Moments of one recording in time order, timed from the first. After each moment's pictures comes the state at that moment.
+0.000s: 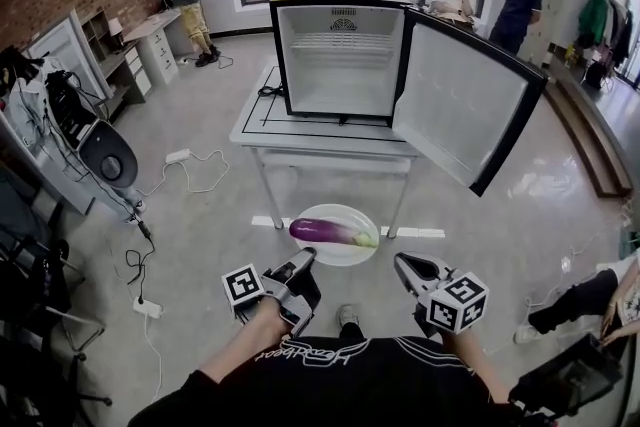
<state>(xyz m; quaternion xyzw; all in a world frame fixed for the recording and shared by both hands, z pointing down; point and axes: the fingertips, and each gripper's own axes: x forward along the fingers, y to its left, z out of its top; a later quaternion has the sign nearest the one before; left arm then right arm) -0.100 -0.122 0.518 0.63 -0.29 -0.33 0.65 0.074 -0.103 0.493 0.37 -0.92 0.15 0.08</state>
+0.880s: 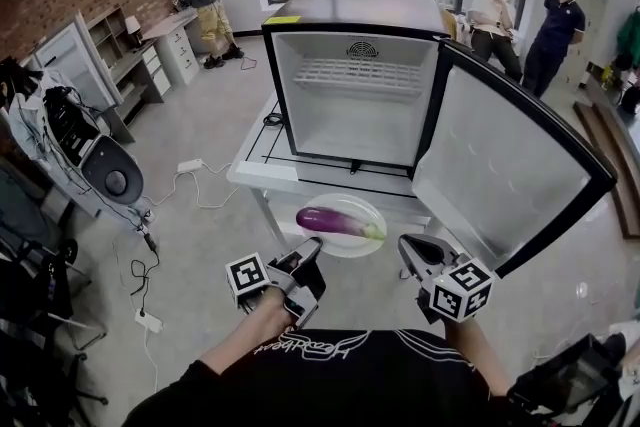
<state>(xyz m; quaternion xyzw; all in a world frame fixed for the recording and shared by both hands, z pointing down) -0.073 -0.380 0.493 0.63 -0.33 -0.34 0.61 0.094 -0.390 0.460 0.33 -0.94 0.12 0.06</state>
